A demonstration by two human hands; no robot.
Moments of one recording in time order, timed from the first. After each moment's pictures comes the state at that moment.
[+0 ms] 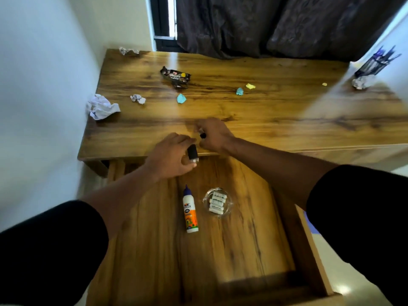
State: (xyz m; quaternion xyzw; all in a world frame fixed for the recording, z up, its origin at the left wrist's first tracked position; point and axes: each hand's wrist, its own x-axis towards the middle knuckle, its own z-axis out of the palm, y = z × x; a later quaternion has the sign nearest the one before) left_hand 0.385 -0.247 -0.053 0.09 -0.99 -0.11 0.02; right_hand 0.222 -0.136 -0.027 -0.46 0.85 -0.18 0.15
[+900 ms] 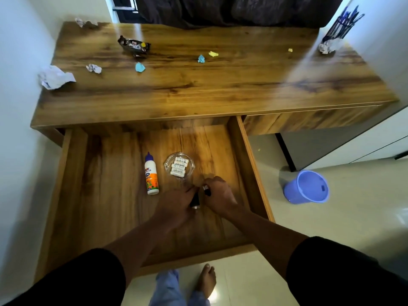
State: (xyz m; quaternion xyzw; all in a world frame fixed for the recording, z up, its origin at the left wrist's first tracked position) left_hand 0.469 -0.003 -0.168 0.07 -0.98 -0.19 -0.04; right_hand 0.343 0.139 -0.170 -0.33 0.89 -0.24 0.20
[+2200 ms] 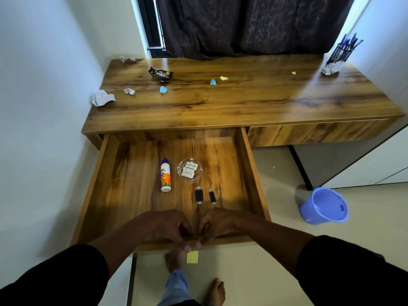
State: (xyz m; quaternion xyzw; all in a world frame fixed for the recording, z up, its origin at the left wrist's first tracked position) left_hand 0.529 0.007 -0.106 0.05 -0.84 -0.32 -0.43; right_hand 0.390 0.181 -0.115 -0.51 0.68 -0.08 0.51
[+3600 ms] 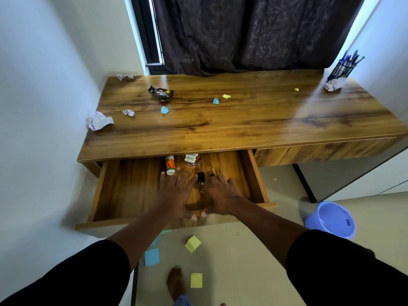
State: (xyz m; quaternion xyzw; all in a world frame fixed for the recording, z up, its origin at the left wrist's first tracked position) left_hand 0.431 -0.083 -0.093 0.12 -0.99 0.00 -0.11; right_hand 0.308 0.076 -0.062 -0.51 0.84 0.06 0.17
